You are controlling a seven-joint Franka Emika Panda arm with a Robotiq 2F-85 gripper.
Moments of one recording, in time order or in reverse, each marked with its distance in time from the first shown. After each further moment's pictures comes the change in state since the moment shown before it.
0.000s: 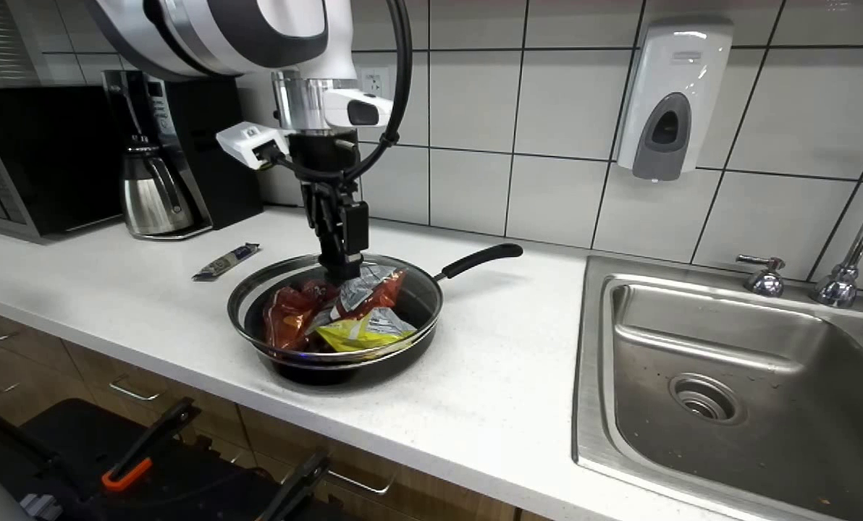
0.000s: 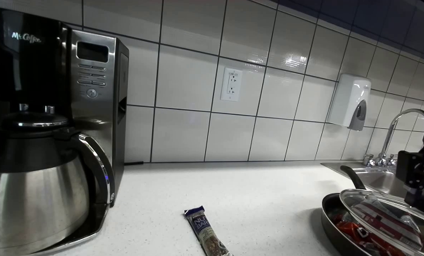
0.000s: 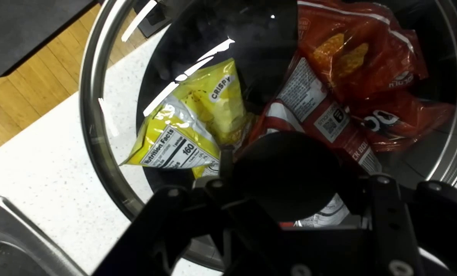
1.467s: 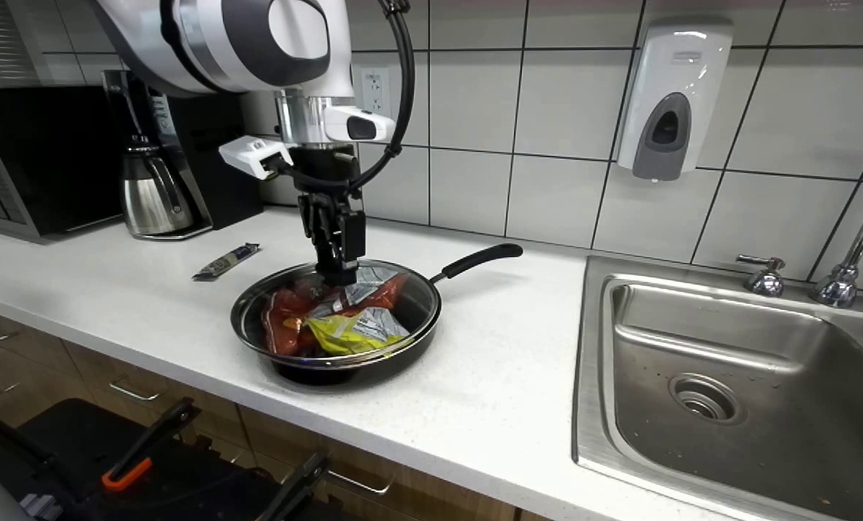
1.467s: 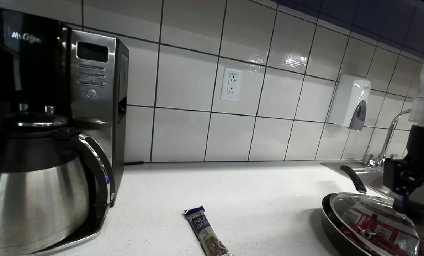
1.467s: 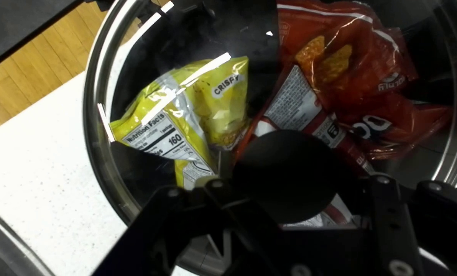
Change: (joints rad) arm 0.013 0.089 0.030 0.046 -0.003 0.005 0.000
